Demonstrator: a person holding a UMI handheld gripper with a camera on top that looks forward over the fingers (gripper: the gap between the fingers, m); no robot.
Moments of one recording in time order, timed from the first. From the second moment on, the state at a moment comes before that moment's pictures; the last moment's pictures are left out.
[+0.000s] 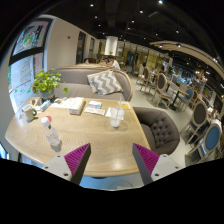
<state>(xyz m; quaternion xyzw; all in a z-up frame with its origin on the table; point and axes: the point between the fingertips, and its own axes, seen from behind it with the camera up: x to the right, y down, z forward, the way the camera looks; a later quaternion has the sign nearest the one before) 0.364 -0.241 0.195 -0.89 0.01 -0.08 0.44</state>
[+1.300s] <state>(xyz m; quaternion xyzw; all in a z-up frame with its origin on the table) 0.096 -0.074 0.031 -0.86 0.03 -0.03 0.50</state>
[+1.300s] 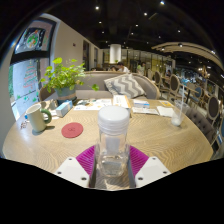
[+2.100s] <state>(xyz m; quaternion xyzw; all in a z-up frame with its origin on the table) -0.001 0.068 0.216 -0.72 -0.31 -0.40 0.47</state>
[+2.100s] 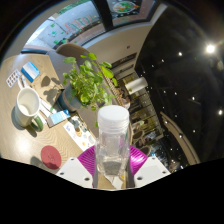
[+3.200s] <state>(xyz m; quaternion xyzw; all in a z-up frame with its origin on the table) -0.100 0.098 0.210 -0.71 -0.39 -0.32 0.48</state>
